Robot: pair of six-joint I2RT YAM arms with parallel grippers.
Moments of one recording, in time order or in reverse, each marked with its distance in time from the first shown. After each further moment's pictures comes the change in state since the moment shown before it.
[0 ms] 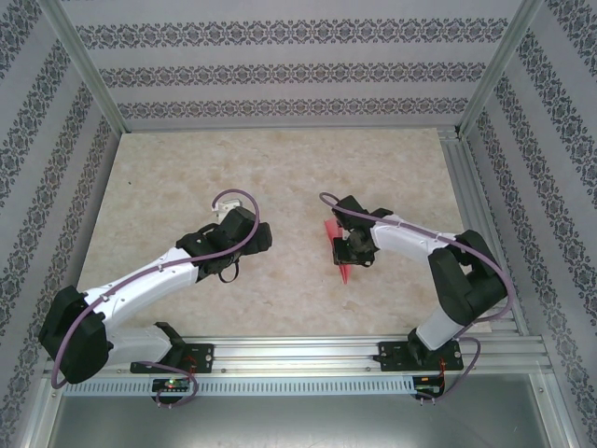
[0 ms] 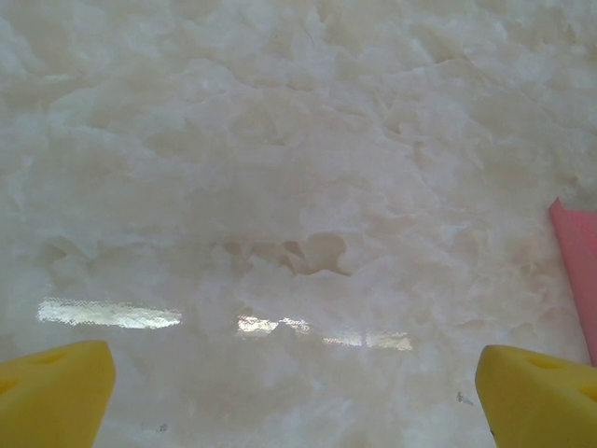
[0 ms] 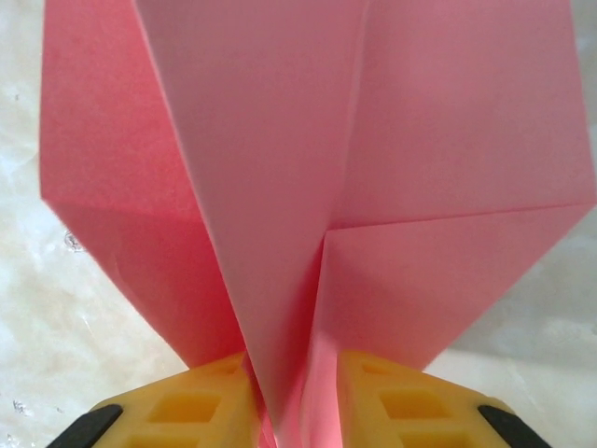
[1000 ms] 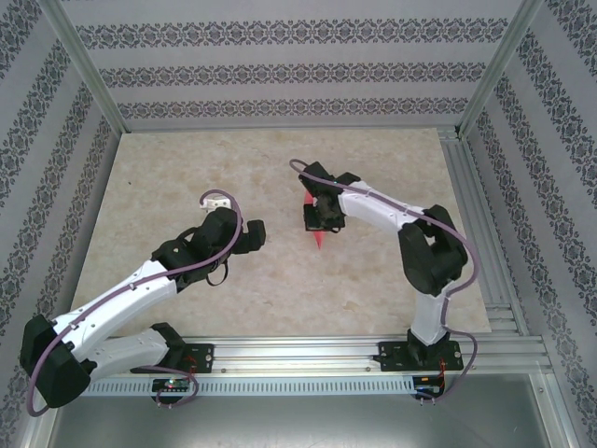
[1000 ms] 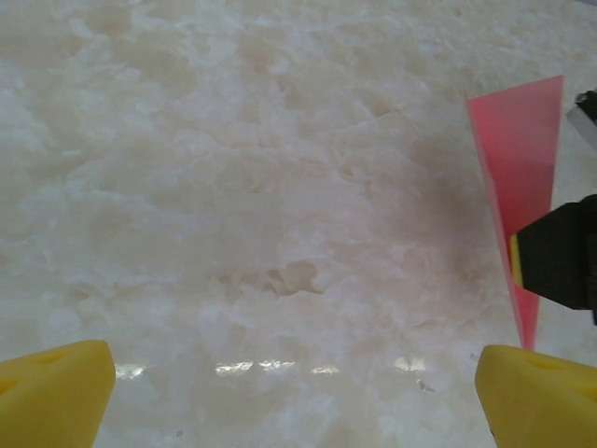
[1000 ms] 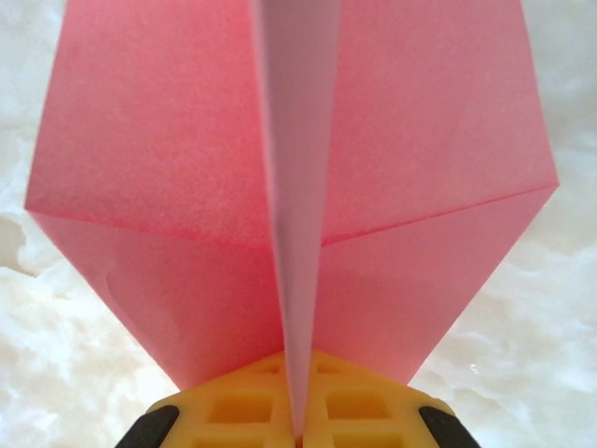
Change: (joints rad) left arm 0.000 -0.183 0.000 -0.037 -0.001 0.111; right arm 0.087 0.299 0.526 -0.169 0.074 0.075
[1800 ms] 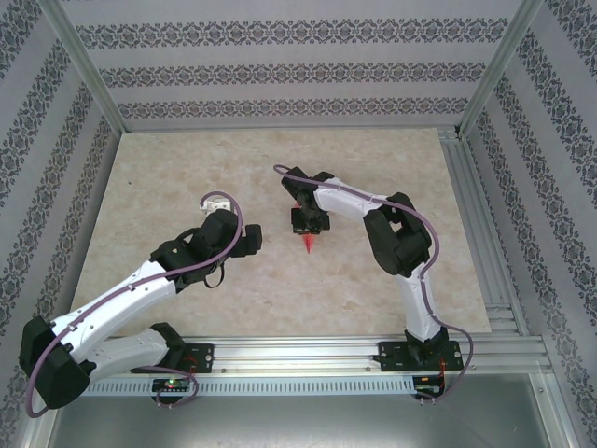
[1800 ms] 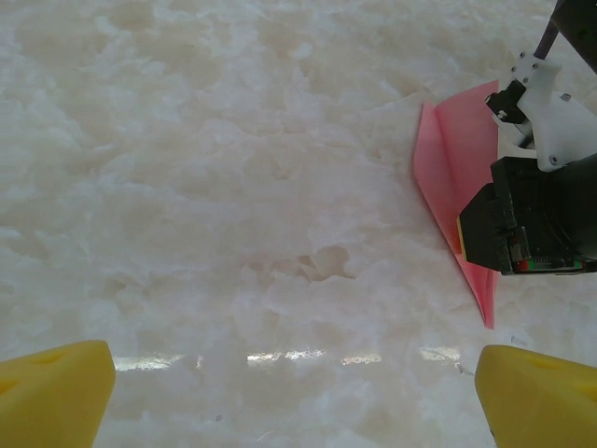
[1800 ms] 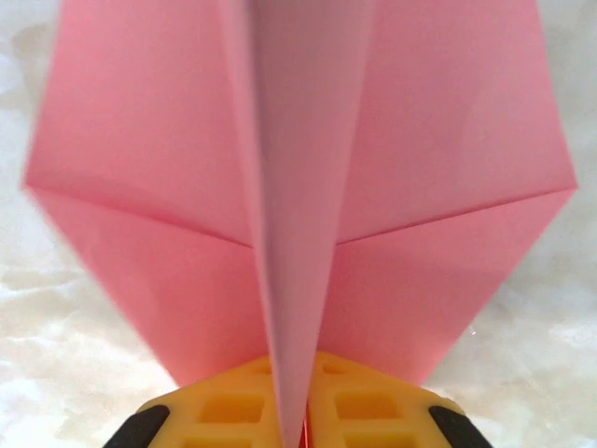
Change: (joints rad) left arm 0.000 -0.004 0.000 -0.050 -0.021 0.040; right arm 0.015 0.251 0.190 -0.070 -0.002 0.069
